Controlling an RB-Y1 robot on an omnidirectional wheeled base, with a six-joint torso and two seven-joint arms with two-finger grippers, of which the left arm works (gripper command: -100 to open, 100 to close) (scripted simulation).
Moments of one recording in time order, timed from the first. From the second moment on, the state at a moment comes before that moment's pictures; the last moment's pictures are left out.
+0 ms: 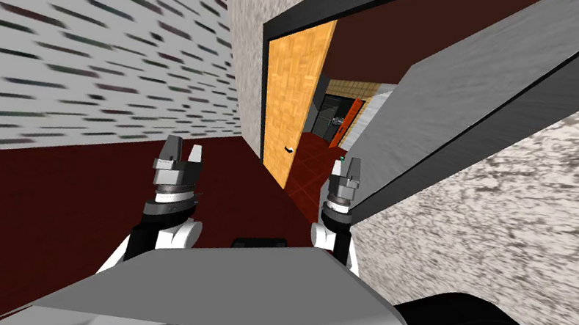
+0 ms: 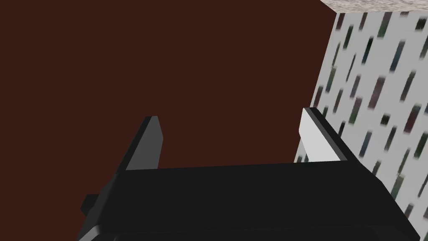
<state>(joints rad) 0.48 0.03 -0.06 -2.23 -0.01 -0.61 -0.13</state>
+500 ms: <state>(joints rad) 0.44 0.05 -0.08 -2.15 0.00 -0.62 -0.13</state>
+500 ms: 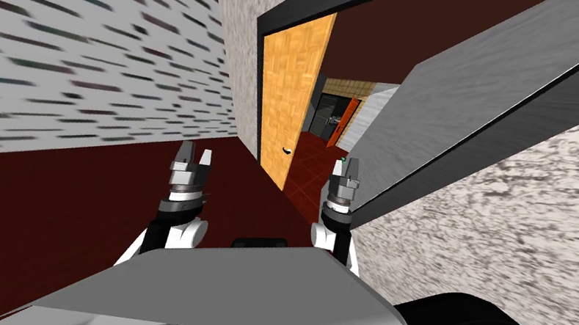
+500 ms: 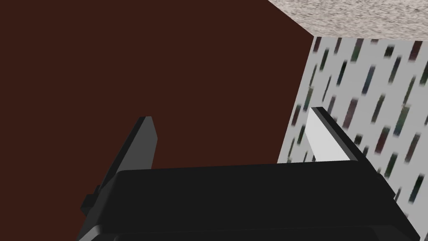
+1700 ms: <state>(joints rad) 0.35 0.08 -0.15 -1.90 0.04 -0.65 -0.13</state>
